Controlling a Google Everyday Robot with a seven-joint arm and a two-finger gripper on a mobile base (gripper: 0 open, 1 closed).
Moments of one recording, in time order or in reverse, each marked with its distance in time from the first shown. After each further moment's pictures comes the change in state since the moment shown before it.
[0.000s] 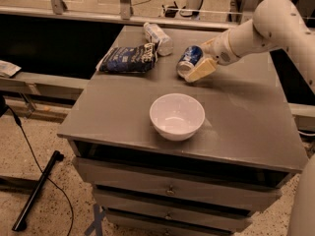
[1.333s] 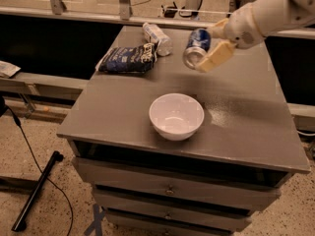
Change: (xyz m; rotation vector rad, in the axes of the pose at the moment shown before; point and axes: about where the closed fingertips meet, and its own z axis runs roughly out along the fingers) arm -0.055 0.052 -0.089 -0.078 -0.022 -0.085
